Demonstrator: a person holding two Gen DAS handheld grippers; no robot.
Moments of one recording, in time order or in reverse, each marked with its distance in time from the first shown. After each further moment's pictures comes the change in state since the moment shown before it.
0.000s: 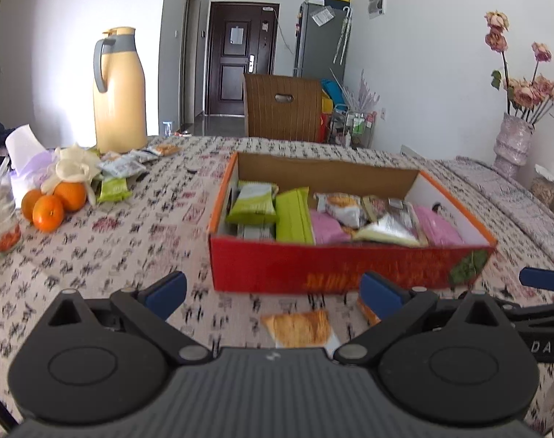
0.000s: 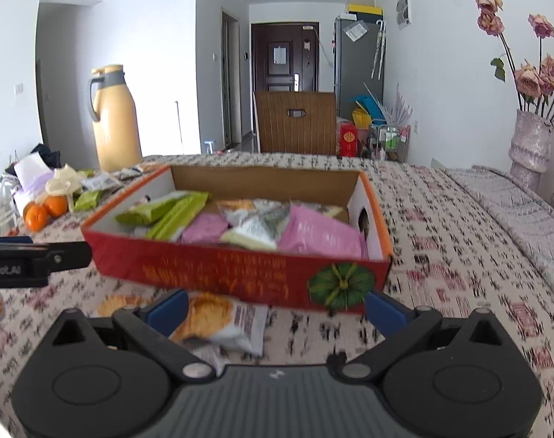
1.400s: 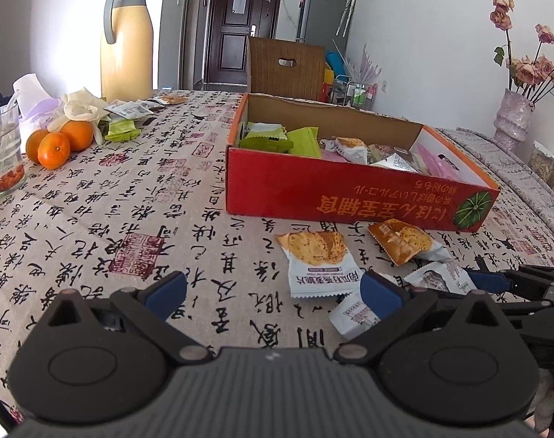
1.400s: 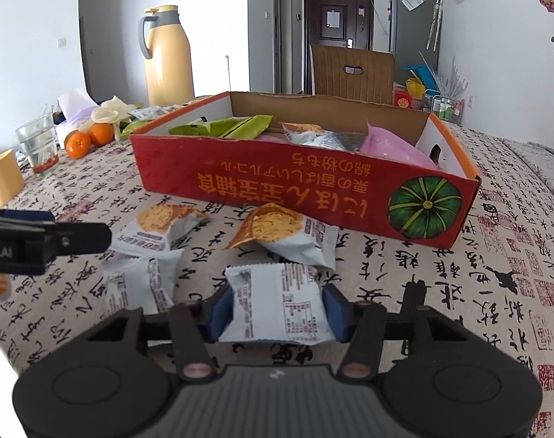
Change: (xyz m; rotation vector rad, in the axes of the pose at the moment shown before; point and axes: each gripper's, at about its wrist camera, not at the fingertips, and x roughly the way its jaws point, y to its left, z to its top) left arm -0.001 0.018 -0.043 -0.033 0.101 -0.018; right arm 0.025 0.028 -0.041 -0.084 0.118 0.157
